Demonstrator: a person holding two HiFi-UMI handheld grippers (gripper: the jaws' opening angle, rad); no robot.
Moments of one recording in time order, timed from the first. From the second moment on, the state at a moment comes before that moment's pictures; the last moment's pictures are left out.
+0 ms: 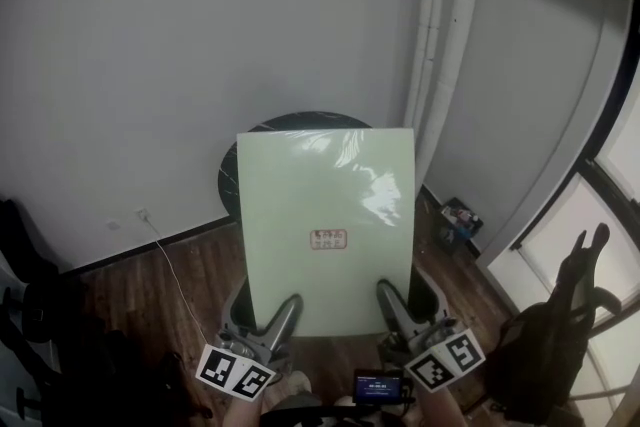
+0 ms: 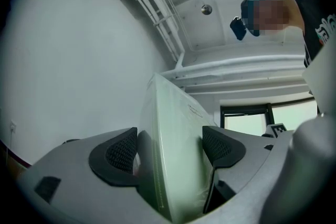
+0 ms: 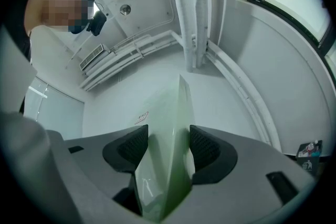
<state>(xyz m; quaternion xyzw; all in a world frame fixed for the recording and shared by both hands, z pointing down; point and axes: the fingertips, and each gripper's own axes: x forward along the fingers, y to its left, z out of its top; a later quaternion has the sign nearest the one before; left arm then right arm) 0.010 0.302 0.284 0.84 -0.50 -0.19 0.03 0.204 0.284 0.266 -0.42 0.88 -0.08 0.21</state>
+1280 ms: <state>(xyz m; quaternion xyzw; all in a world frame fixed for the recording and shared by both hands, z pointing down) -0.036 0.099 0.321 0.85 -0.49 -0.19 0.07 0.161 0.098 0.298 -0.46 0.86 -0.10 0.20</state>
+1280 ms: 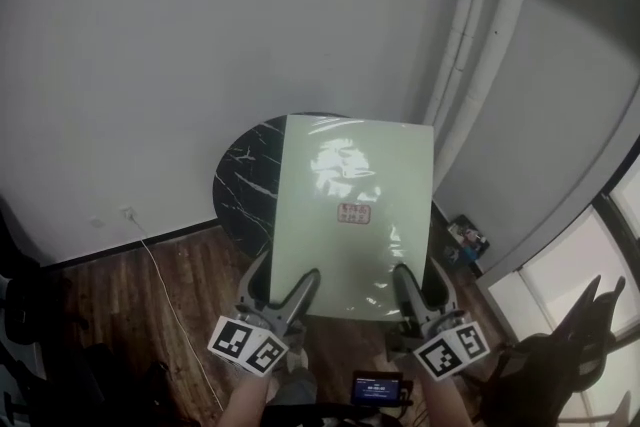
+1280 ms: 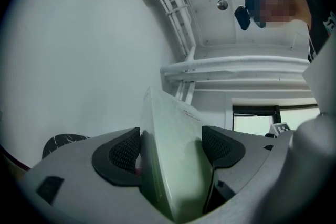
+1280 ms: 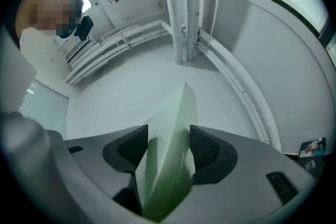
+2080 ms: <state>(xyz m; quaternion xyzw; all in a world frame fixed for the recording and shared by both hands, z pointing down) -0.123 -0.137 0.338 0.86 -0.46 -0.17 0.12 0.074 -0.127 0.318 -0.51 0.83 -0.13 0.17</state>
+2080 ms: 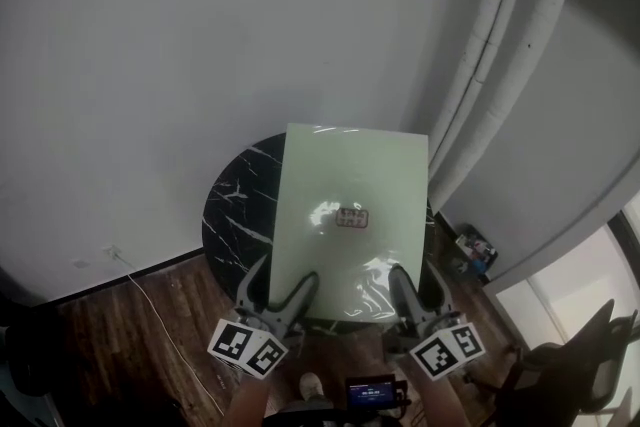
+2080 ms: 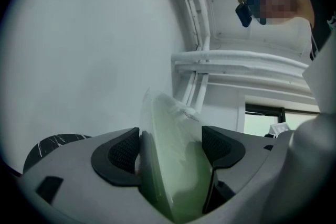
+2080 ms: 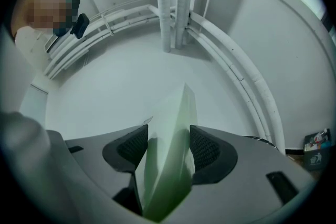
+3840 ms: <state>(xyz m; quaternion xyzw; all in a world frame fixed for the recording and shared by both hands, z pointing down) -0.103 -0.258 0.390 0.86 -0.46 -0.14 0.16 0.092 -0.244 0.372 -0.54 0.81 -0.17 0.15</state>
